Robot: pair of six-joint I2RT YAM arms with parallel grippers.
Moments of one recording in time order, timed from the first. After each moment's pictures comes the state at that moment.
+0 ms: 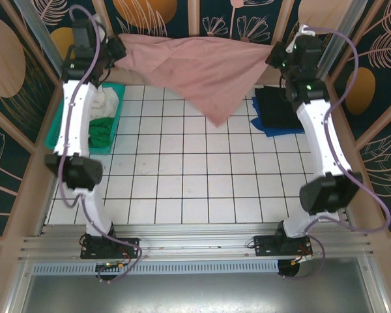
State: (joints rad) left arm -0.08 1.87 2.19 -0.70 0.14 -0.49; right arm 0.14 1.56 1.75 -0.33 0.02 0.40
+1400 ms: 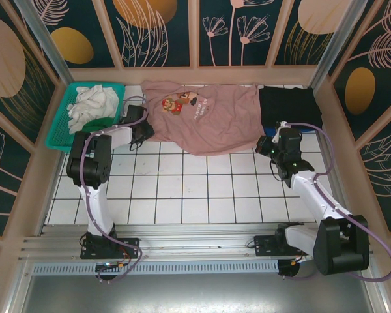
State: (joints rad) left arm -0.19 2.04 1.26 -0.16 0.03 -0.65; right arm 0.14 1.12 0.64 -0.06 -0.15 0.52
